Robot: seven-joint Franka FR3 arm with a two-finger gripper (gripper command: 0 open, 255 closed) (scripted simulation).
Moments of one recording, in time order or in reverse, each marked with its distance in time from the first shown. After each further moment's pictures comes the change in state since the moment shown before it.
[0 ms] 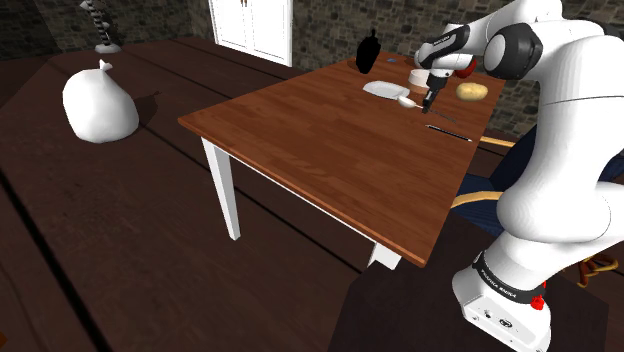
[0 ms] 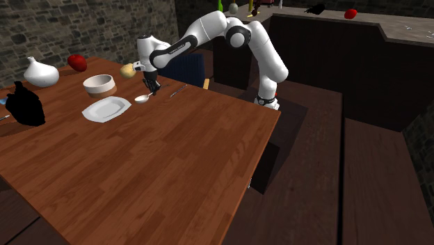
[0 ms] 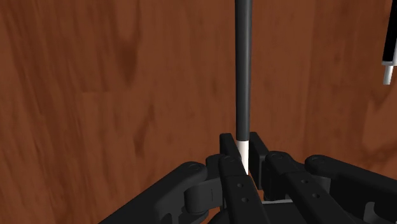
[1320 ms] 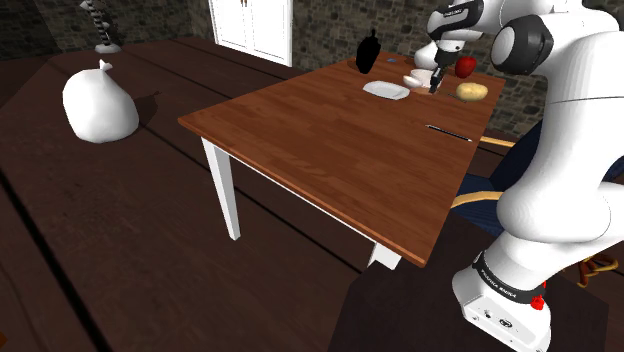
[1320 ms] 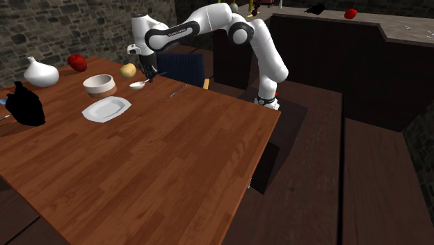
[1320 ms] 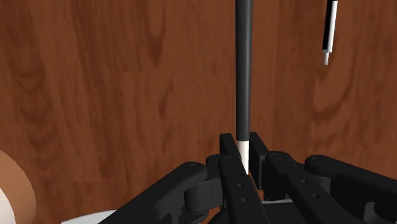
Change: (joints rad) arm 0.001 -0.060 -0.008 0.142 -0.013 -0.202 0.008
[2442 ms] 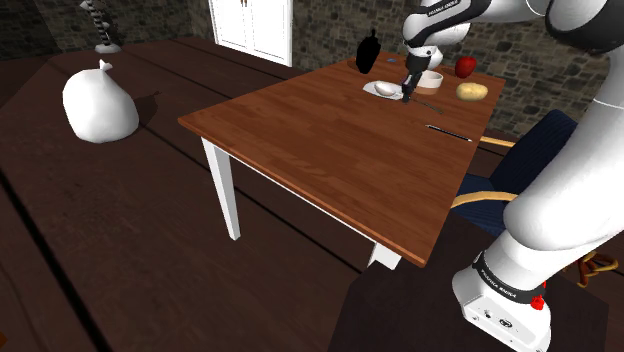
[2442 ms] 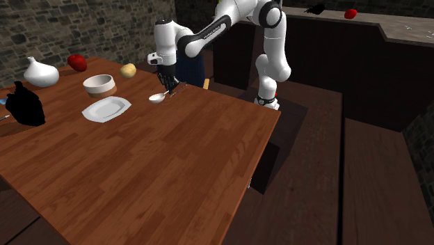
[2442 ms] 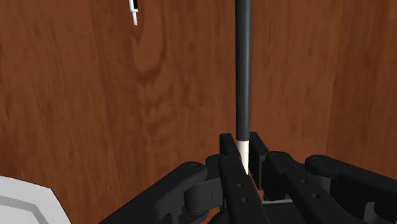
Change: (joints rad) arm 0.230 -0.400 0.065 -0.570 -0.122 0.164 0.309
